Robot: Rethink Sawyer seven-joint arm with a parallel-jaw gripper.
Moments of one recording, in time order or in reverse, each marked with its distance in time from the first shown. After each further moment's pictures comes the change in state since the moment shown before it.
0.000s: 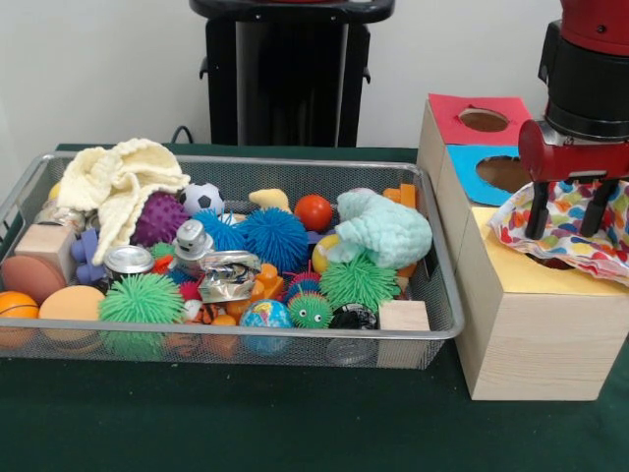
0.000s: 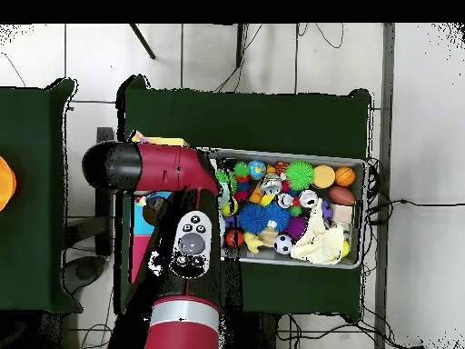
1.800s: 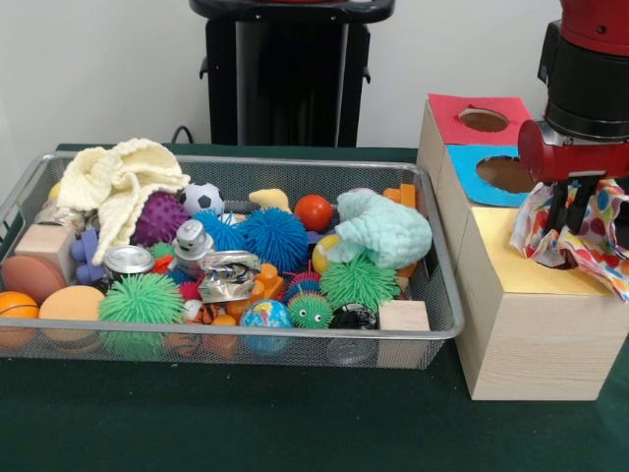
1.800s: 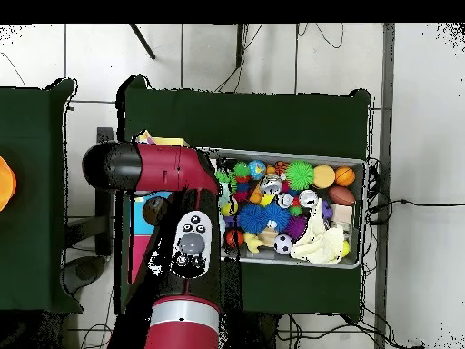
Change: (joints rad) arm 0.000 0.000 0.000 0.000 -0.002 0.000 0.000
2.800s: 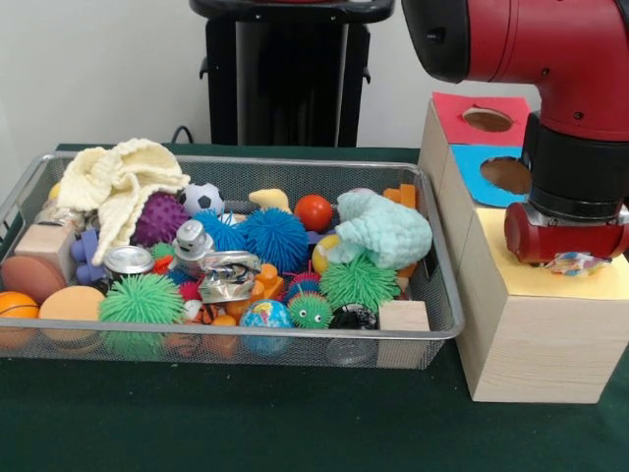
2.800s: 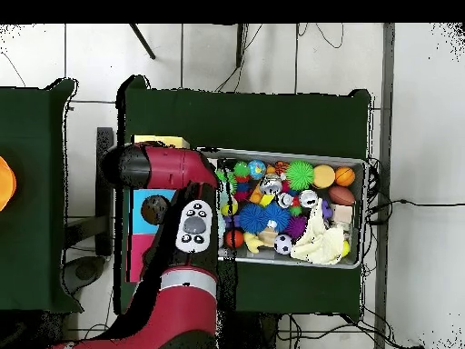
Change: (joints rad) arm 0.001 0.140 -0.004 -0.062 0.007 -0.240 0.000
